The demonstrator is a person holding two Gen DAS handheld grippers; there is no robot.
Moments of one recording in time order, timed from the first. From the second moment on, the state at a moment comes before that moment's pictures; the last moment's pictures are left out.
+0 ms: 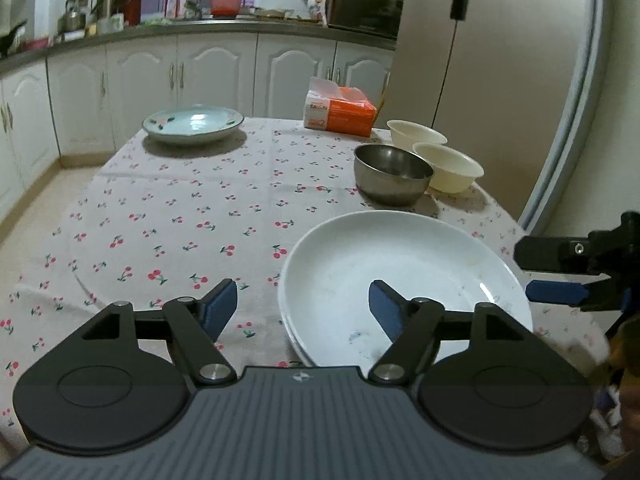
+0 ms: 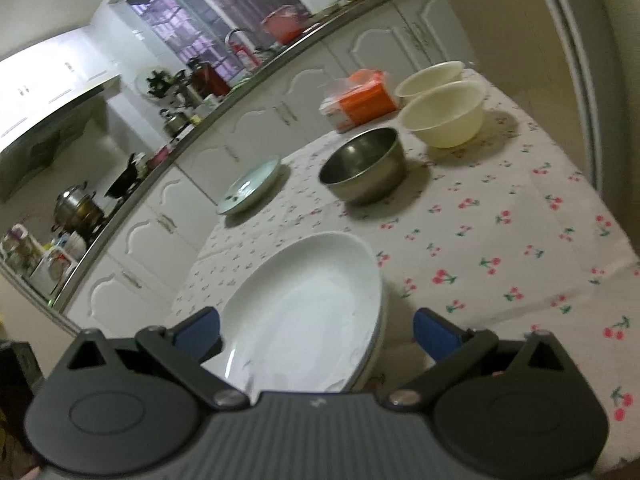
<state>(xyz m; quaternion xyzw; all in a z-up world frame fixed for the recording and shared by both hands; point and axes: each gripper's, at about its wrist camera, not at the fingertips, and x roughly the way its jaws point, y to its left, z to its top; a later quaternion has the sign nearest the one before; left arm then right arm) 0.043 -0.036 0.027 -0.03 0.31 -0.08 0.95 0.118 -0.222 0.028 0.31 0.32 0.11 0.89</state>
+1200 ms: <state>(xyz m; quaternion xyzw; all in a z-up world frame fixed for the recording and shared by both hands) 0.168 0.103 0.084 -0.04 0.22 0.09 0.97 0.325 -0.149 0.084 0.30 0.30 0.18 0.89</state>
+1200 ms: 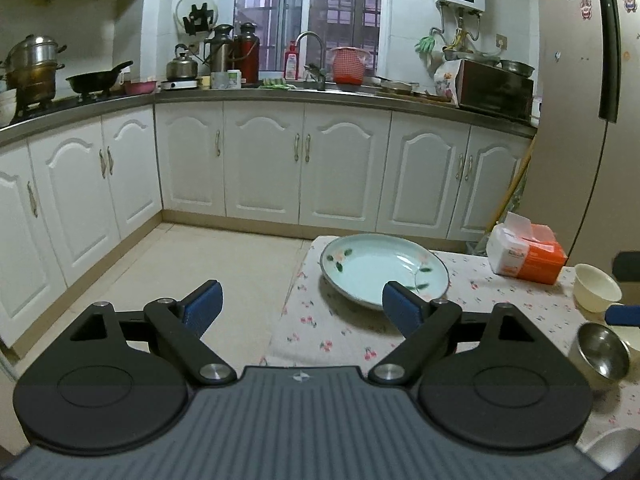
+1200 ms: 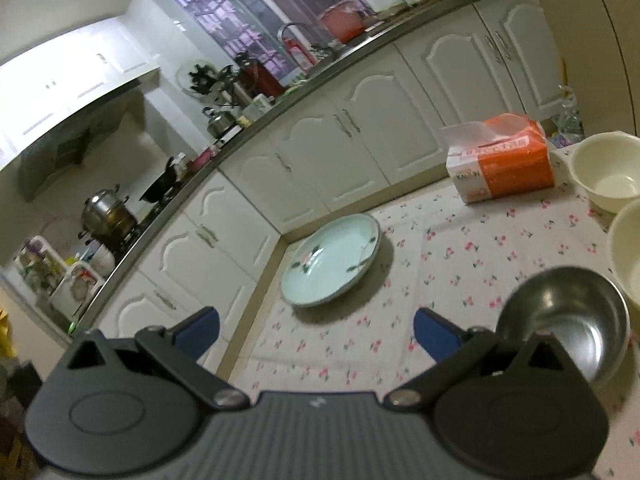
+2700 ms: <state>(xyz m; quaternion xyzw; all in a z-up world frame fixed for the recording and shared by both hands) 0.257 0.108 0.036 -0.12 0.28 0.06 0.95 0.512 -0.114 0.003 0.34 0.37 0.19 0.84</state>
